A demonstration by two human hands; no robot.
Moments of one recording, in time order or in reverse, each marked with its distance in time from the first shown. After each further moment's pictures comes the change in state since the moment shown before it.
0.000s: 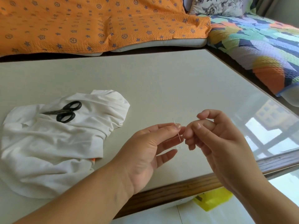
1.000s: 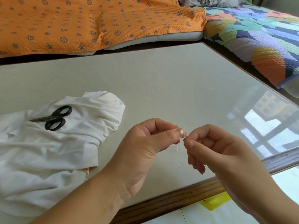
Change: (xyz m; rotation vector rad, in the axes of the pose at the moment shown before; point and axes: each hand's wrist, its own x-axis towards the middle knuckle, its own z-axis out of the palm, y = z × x) left_hand 0.014 0.004 -0.007 0.179 -0.067 0.257; right_hand -0.011 -0.002 -0.005 -0.208 -0.072 0.172
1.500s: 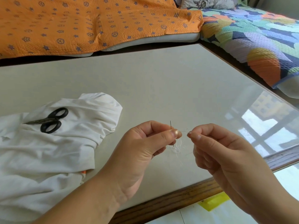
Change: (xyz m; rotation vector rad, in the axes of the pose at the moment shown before) left_hand 0.000 -0.001 0.000 -0.005 0.012 -0.030; right_hand 0.000 -0.002 -0.004 0.191 0.043 0.052
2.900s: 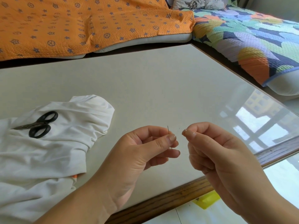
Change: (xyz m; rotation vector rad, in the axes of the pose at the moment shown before) left_hand -0.007 0.005 0.011 -0.009 -0.036 -0.073; right_hand -0.008 -0.009 0.001 -0.030 0.086 0.009
